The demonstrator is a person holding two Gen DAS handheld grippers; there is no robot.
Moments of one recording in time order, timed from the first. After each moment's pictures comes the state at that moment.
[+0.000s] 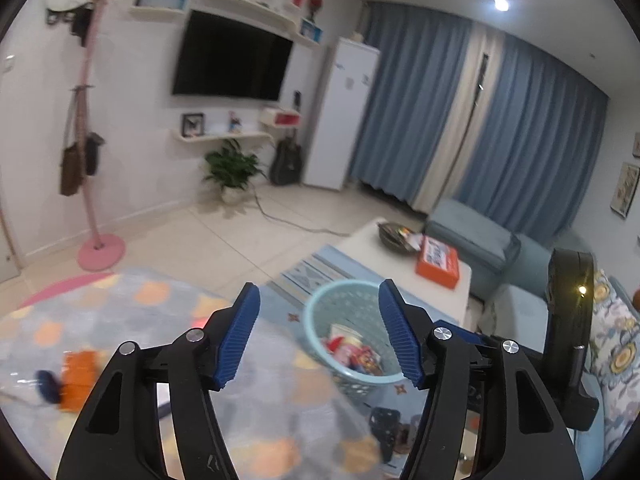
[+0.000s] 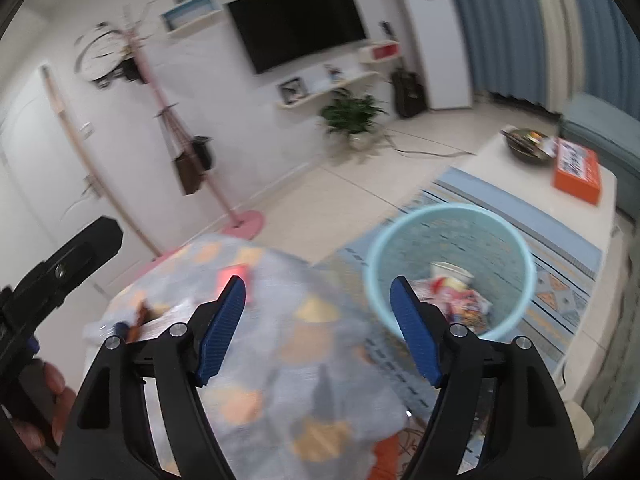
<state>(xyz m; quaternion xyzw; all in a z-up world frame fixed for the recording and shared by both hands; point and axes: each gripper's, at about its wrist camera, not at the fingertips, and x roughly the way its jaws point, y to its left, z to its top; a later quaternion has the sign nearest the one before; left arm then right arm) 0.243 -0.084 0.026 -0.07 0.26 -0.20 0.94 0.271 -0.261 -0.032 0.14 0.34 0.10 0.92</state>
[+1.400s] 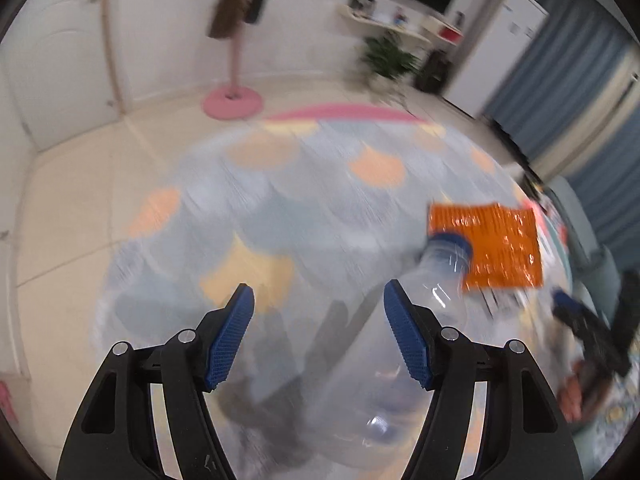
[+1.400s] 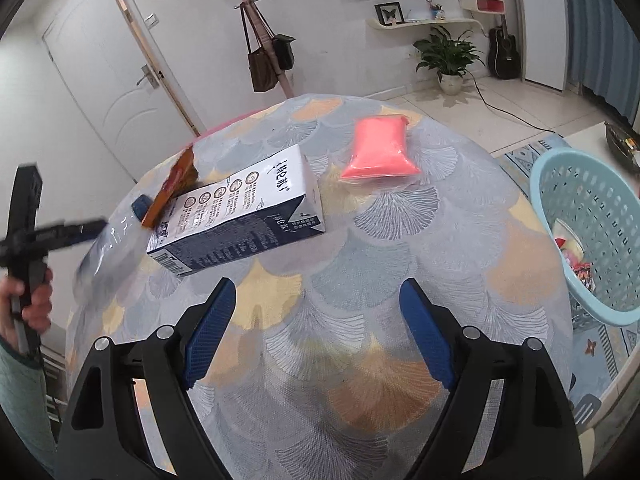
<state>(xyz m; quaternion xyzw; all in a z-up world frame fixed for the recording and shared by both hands) 0.239 0.257 -0.090 -0.14 0.49 -0.03 0.86 0.283 -0.112 -0.138 0.06 0.43 0.23 0.87</state>
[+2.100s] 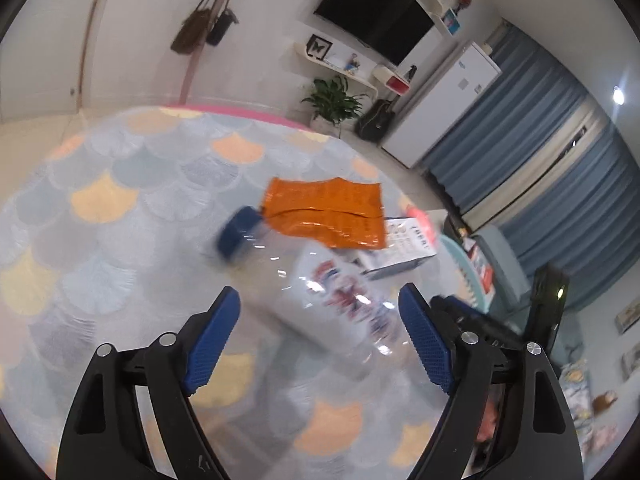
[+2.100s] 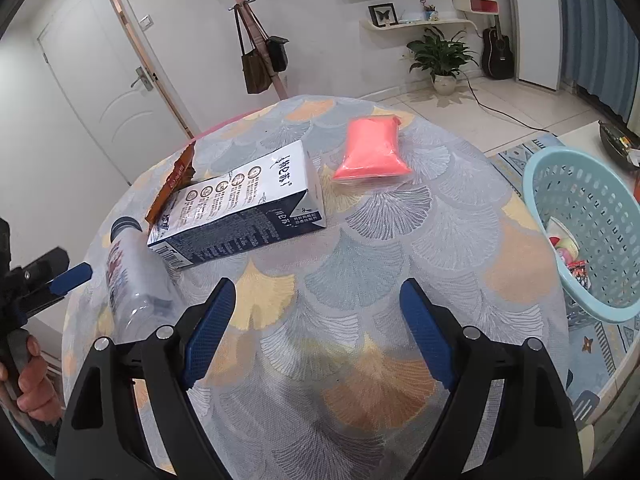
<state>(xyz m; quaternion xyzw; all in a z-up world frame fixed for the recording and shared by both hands) 0.182 0.164 -0.090 -0.26 0.39 -0.09 0.88 0.287 -0.112 -0.137 0.06 0.43 0.22 0.87</state>
